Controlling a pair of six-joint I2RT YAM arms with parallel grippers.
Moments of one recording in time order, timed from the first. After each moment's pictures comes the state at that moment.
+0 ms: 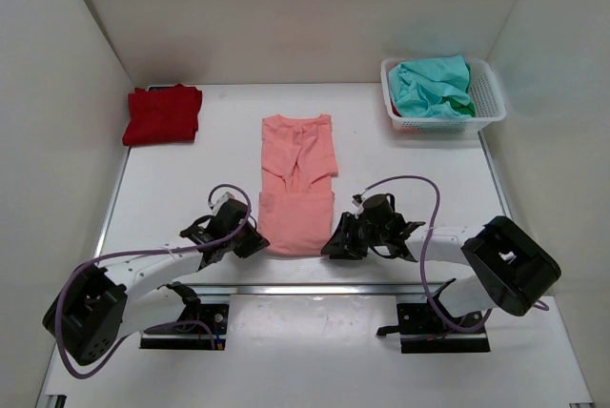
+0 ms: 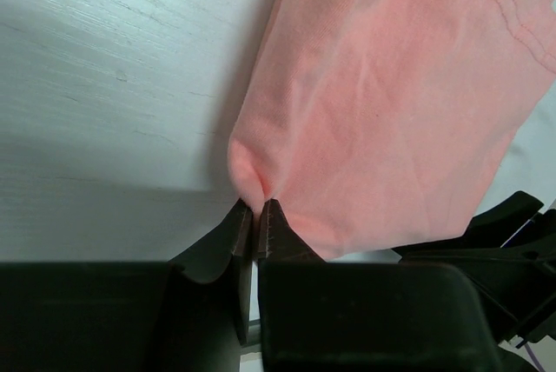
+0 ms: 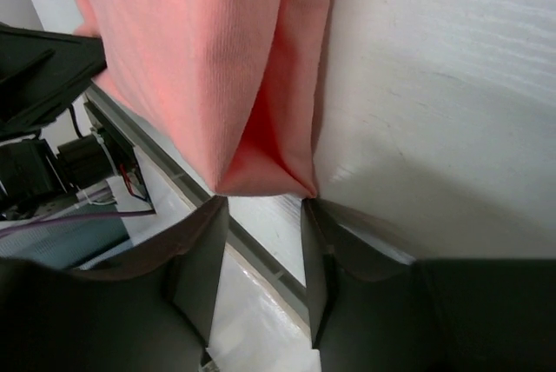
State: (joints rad) left arm -0.66 1.09 0.39 -0.22 -0.05 -1.21; right arm 0.66 1.40 0.39 0.25 -0.47 0.97
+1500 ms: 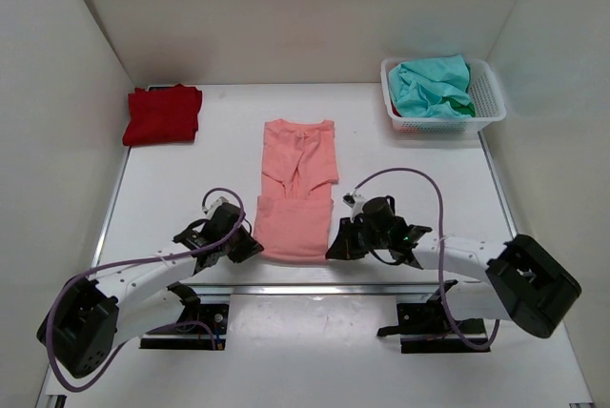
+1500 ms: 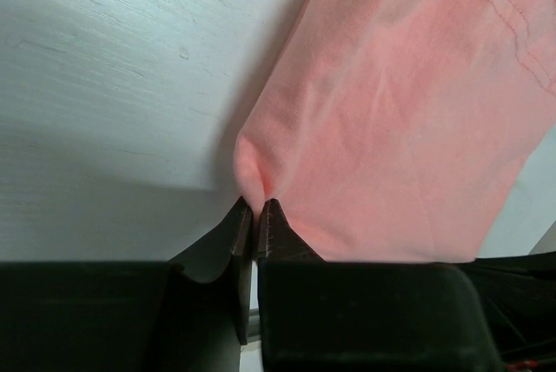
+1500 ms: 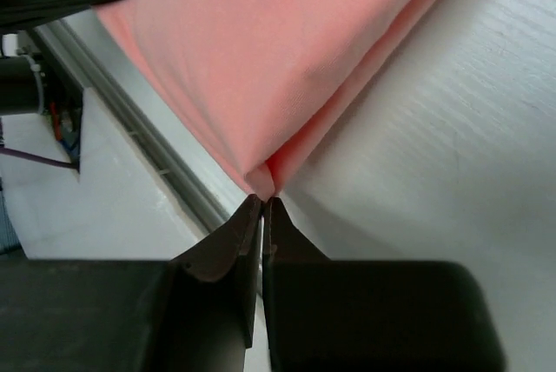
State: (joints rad) left arm -0.63 1.00 0.35 -0.29 -0.05 -1.21; right arm 0.74 1.29 0.38 0.20 -0.41 0.65
